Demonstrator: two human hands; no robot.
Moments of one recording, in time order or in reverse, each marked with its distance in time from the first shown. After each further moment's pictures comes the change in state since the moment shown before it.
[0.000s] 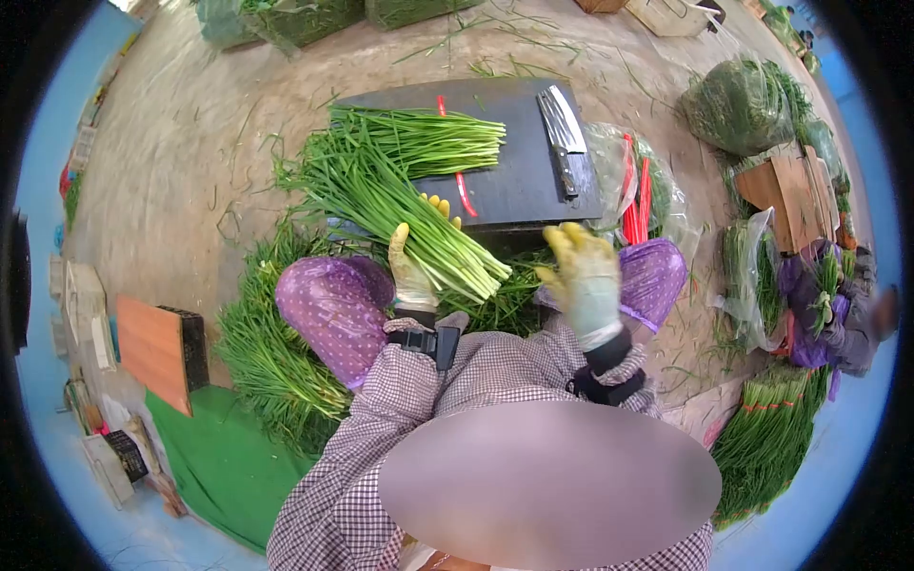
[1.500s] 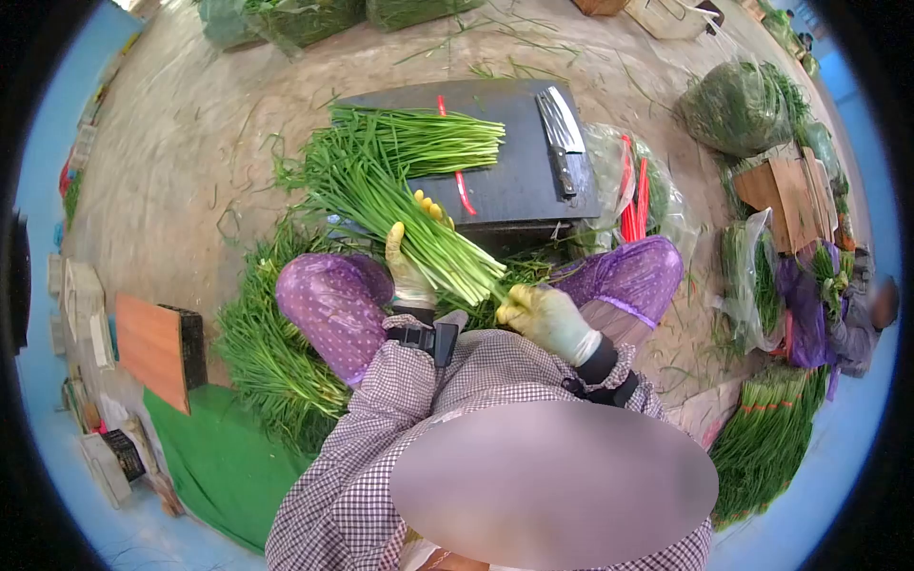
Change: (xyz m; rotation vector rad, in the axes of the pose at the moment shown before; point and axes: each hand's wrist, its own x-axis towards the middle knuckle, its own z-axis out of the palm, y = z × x) left_hand -0.002 0.002 0.000 -0.056 -0.022 0.031; right_hand -0.036 -0.018 0.019 0.783 -0.613 0.167
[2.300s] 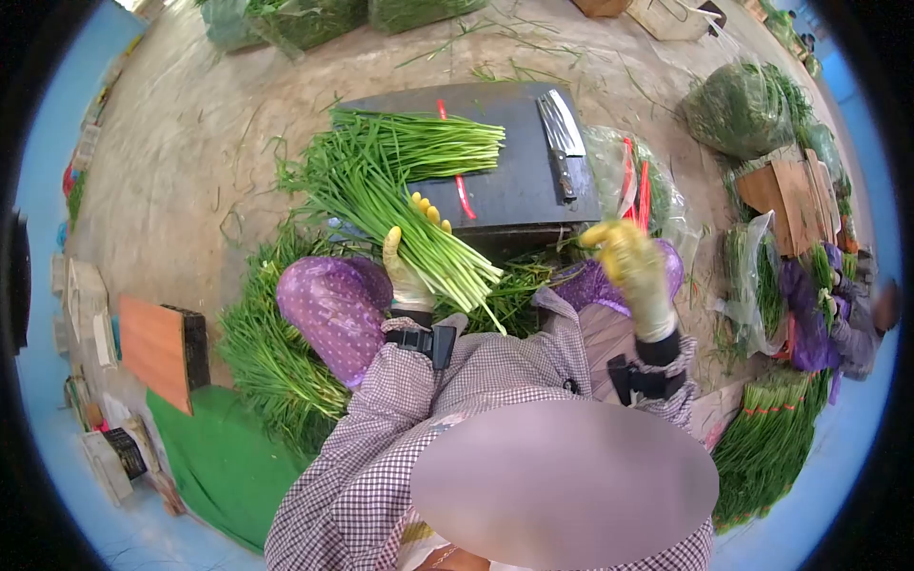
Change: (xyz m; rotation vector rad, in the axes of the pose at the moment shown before) left_hand 0.000 0.003 0.001 0.008 -0.023 -0.014; right_hand -0.015 -0.016 -0.107 0.295 0.481 -0.103
